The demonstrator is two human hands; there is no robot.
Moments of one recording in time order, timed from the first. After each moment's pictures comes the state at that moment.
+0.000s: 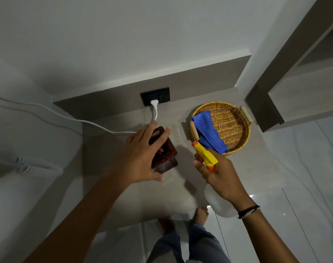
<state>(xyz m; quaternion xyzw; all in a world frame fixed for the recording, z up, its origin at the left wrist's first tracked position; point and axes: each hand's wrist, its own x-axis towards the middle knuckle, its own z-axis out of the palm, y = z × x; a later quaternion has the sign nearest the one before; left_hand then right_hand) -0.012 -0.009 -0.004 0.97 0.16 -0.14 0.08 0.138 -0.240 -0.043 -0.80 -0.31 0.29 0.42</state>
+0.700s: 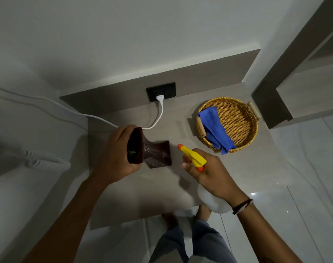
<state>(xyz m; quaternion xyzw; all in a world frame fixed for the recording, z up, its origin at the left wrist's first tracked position) -0.085 0.031 -0.029 0.94 0.24 0.09 0.22 0.114 -0.215 -0.042 -0.74 -0.40 0.34 0.41</state>
